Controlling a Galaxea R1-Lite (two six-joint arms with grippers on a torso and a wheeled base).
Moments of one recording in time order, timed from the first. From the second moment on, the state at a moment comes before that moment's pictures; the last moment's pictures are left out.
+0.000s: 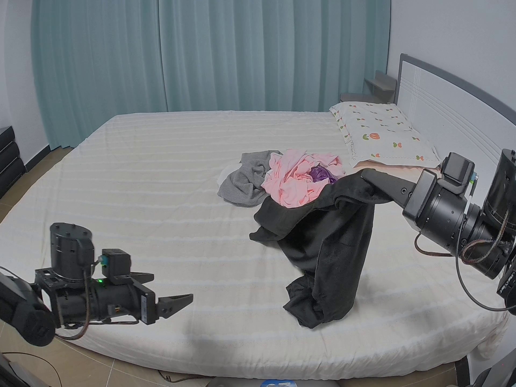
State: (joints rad) left arm -0.35 1.56 -0.33 -0.65 -0.24 -0.06; right arm 0.64 1.47 -0.57 -0.93 0.02 0.68
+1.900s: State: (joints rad) left arm -0.58 2.65 -1.35 -0.92 0.18 -0.24; right arm 0.76 1.38 -0.57 -0.93 0.02 0.66
